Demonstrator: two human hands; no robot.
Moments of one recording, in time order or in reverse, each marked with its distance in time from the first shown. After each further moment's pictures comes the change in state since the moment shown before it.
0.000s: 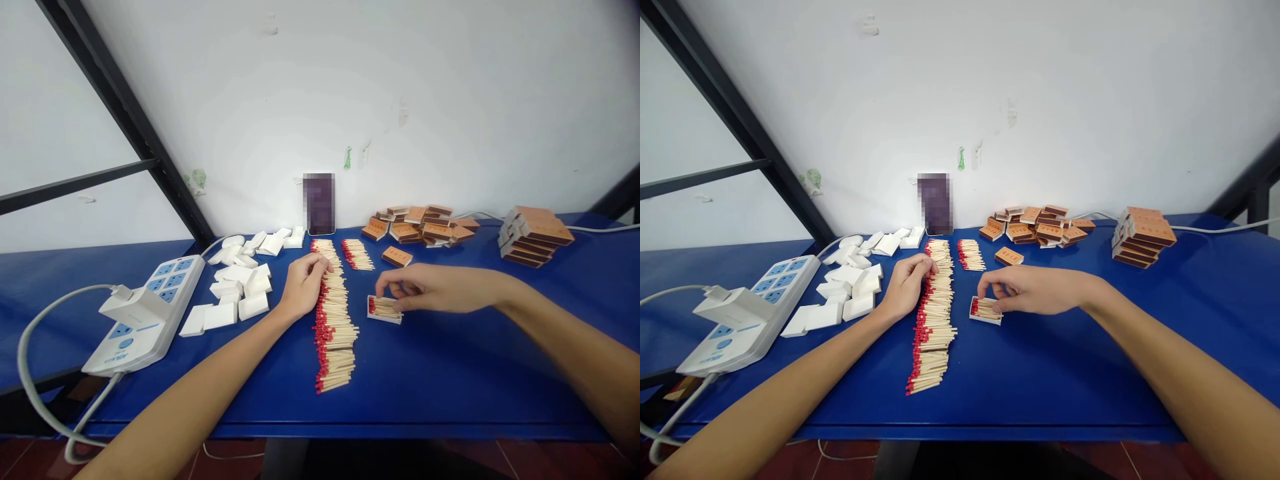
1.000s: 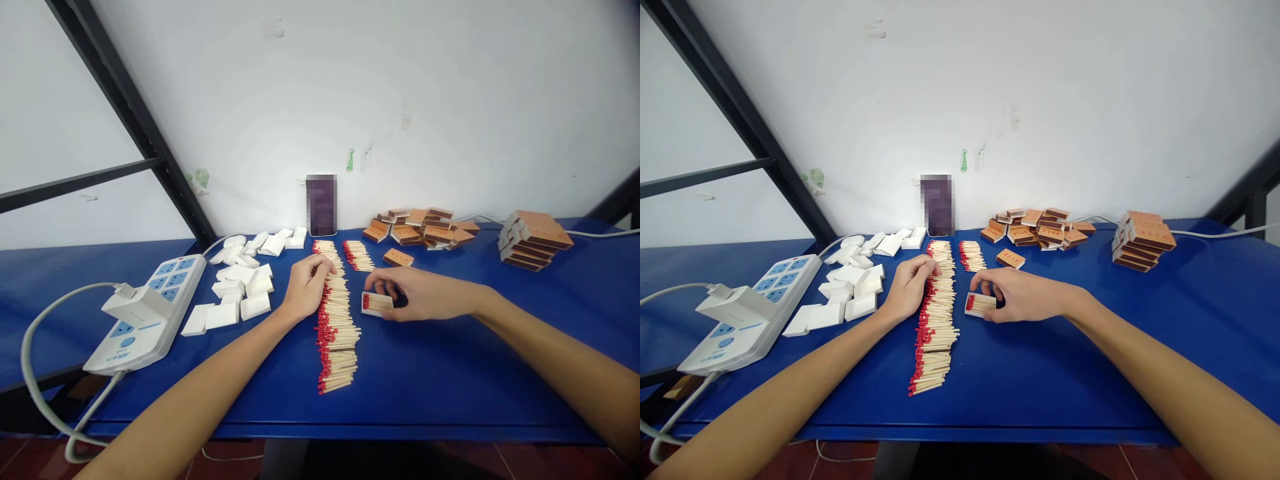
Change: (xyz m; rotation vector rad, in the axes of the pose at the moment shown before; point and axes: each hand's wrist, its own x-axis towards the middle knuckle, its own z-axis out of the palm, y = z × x) left_hand -0.002 0.001 0.000 0.038 0.002 0.037; right_hand 0.016 -0.006 0.016 -0.013 0.107 -0.013
